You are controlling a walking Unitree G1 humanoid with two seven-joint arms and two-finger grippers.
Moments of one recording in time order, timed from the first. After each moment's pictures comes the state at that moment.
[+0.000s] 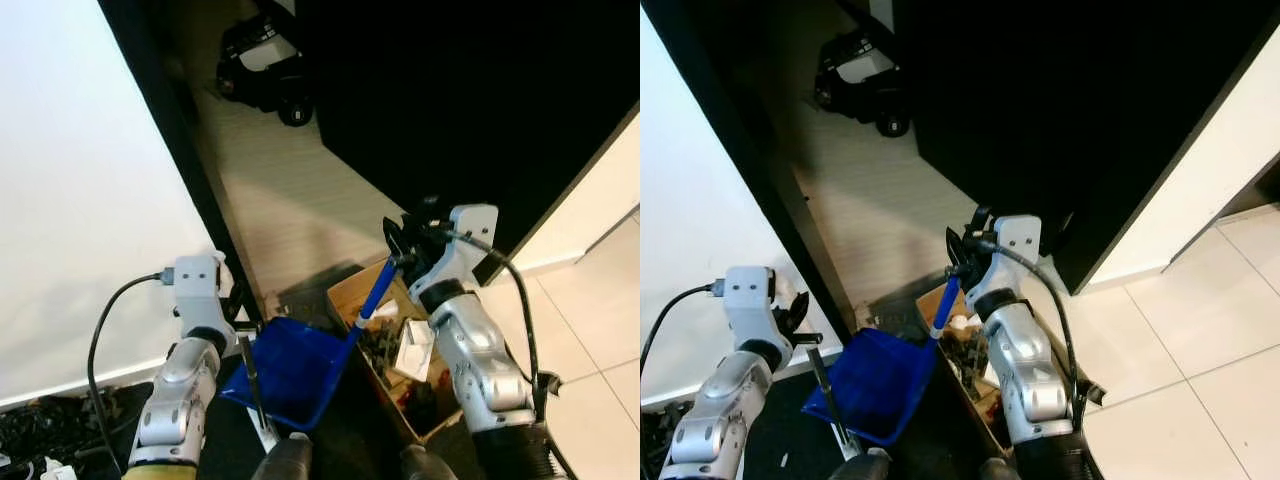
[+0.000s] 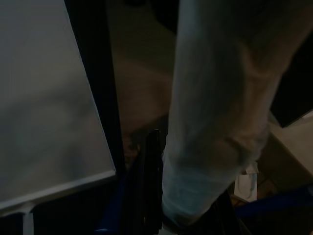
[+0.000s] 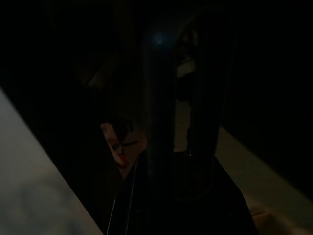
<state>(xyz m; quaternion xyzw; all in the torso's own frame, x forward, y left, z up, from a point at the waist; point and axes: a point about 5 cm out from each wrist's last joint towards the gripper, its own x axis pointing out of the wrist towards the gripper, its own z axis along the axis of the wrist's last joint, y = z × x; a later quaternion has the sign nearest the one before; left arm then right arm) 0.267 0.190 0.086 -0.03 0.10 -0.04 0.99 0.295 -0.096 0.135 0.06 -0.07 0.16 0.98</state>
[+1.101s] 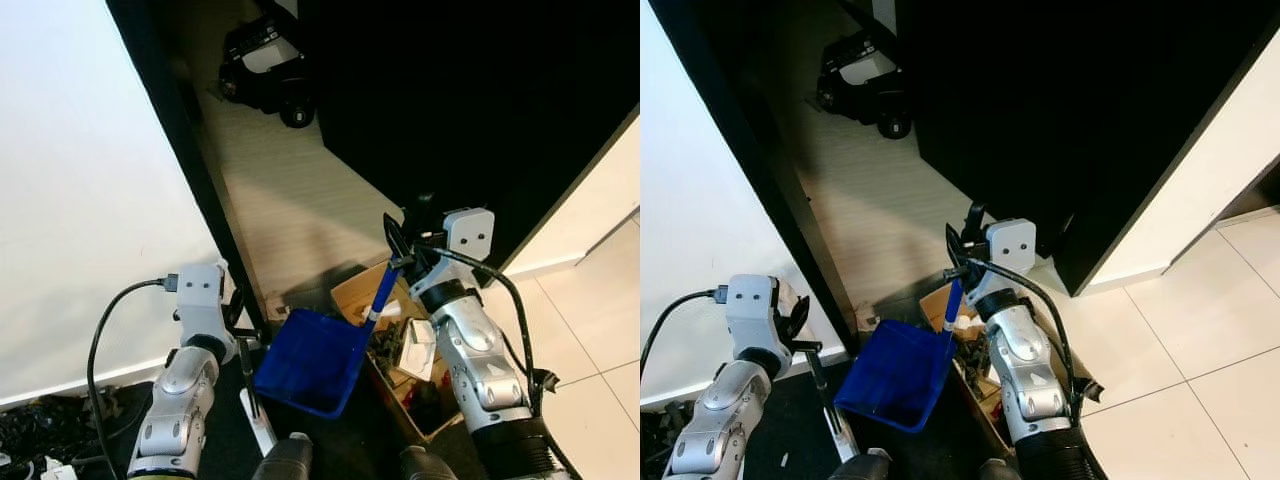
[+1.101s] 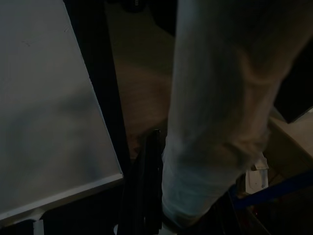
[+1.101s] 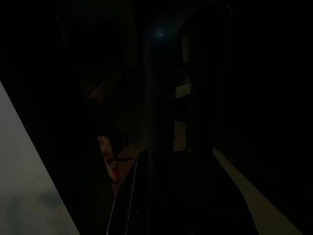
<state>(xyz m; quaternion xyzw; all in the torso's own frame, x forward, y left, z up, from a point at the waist) 0.261 0.192 0.080 -0.01 0.10 -0.04 0.99 0.301 -0.096 0.145 0.05 -0.12 0.17 0.98</state>
